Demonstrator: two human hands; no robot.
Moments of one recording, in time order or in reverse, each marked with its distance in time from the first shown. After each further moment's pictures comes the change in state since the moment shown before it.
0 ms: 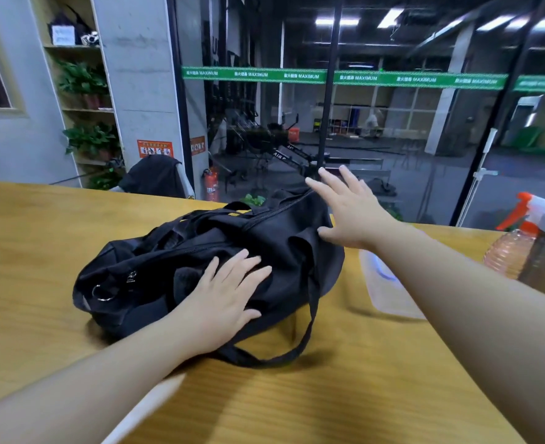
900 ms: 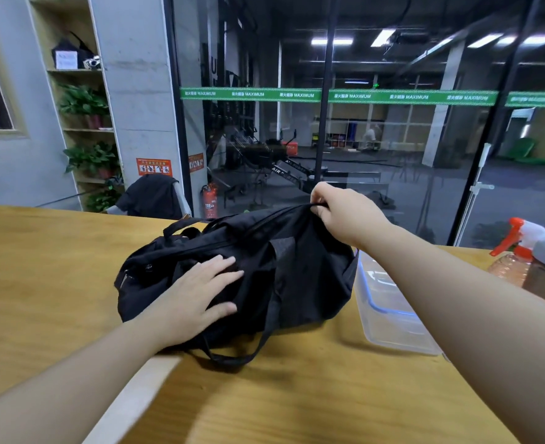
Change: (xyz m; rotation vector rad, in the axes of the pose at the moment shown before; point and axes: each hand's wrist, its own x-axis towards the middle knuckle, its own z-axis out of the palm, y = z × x) left_hand 0.034 -0.051 -0.009 -0.201 -0.018 -0.033; right_hand 0.031 0.017 -0.030 0.207 0.154 0.080
